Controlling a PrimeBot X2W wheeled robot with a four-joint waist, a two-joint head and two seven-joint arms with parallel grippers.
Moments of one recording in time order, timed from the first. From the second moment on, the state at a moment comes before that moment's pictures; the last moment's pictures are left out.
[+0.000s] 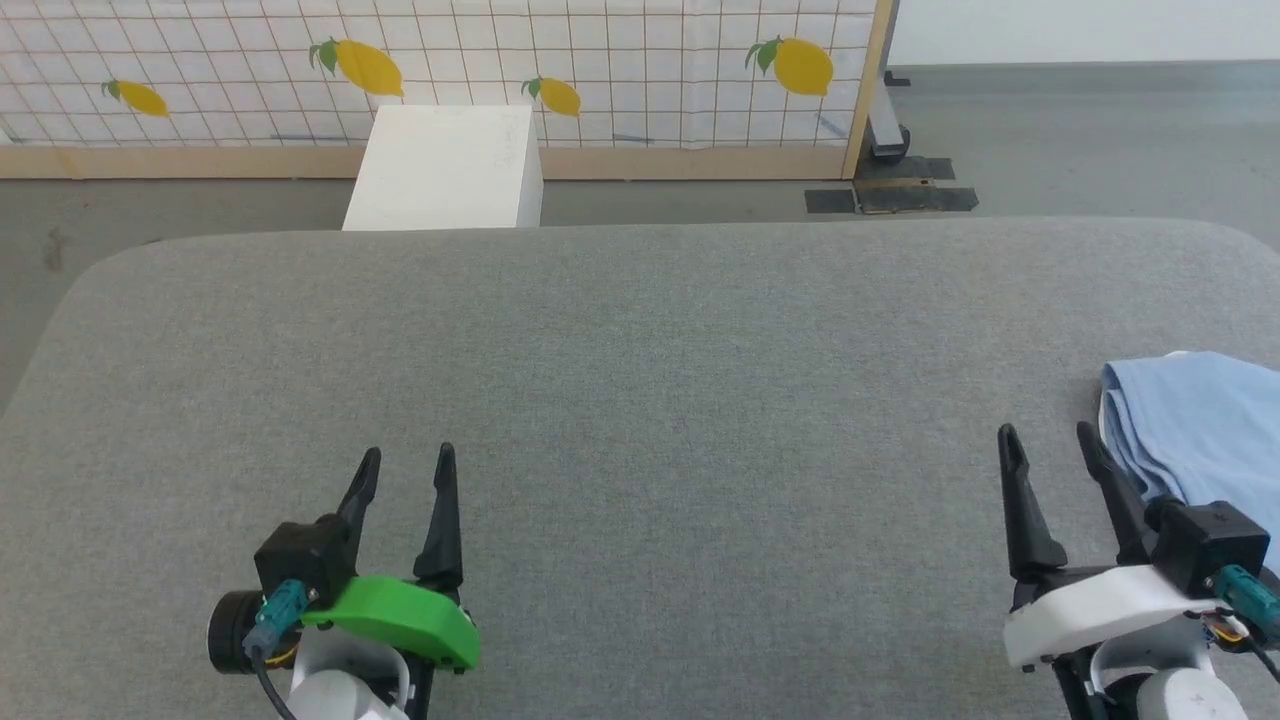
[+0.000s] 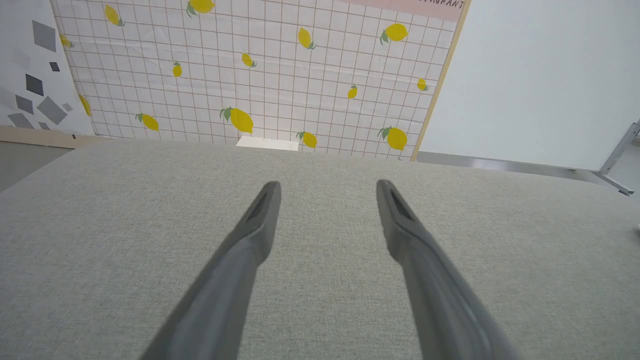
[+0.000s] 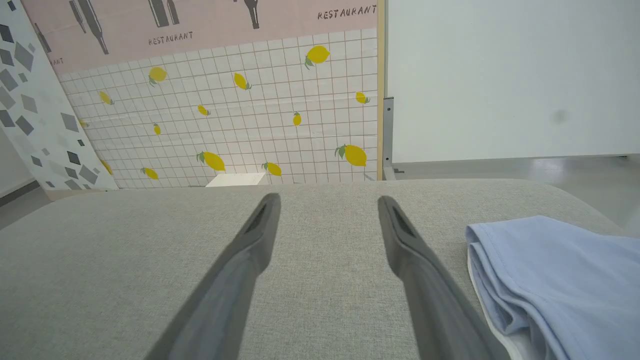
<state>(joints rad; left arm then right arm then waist) -0.10 0.06 -0.05 0.26 -0.21 -0.08 -0.26 -0.02 -0.05 -0.07 0.08 0.15 0.13 -0.13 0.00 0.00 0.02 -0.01</state>
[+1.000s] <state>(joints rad) -0.08 0.06 -0.05 0.25 -0.22 -0.08 -0.25 -0.01 -0.05 -0.06 0.08 0.16 0.13 -0.13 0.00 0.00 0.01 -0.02</state>
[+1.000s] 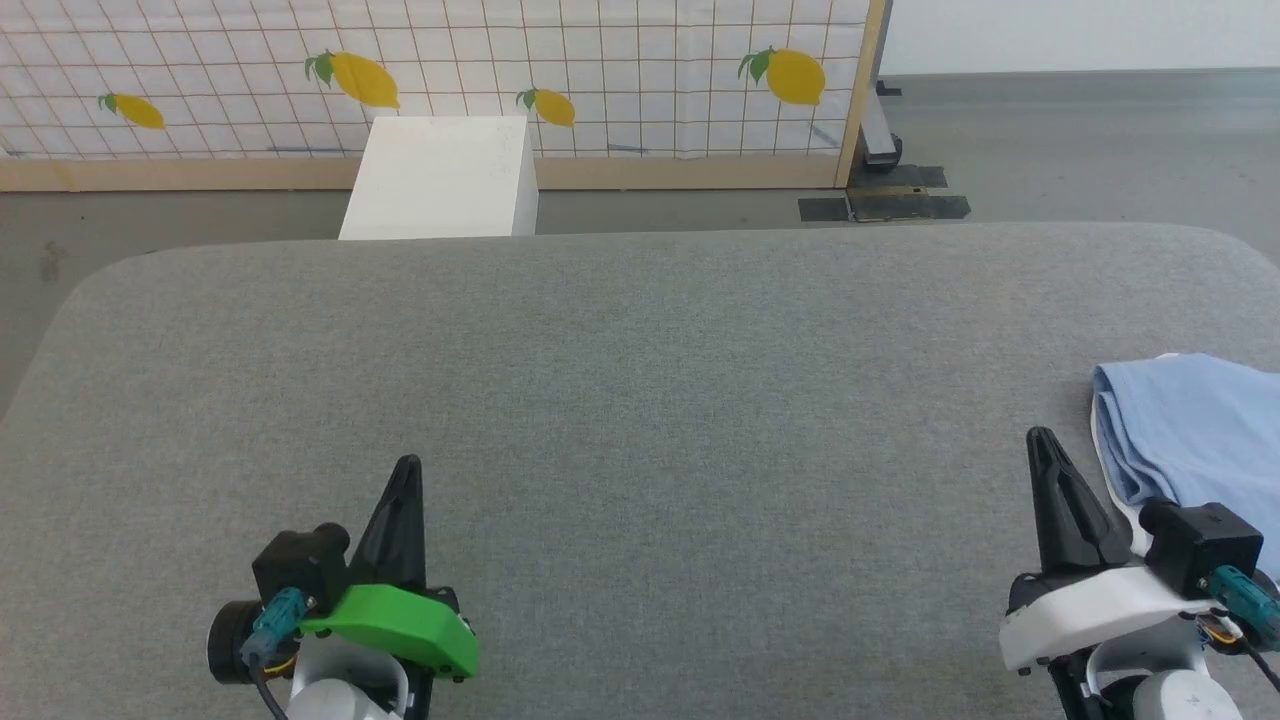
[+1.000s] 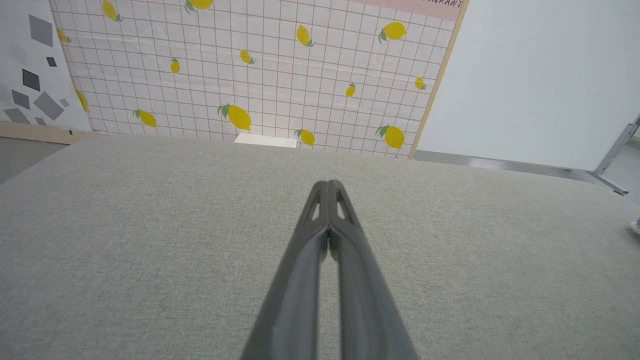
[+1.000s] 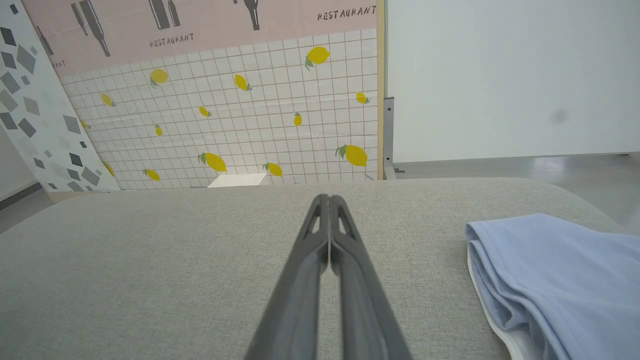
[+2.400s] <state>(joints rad) -0.06 0.06 -0.04 0.16 -0.15 -0.06 -0.16 -0.01 -0.05 -0.04 0.06 0.11 0.13 -0.09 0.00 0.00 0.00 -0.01</state>
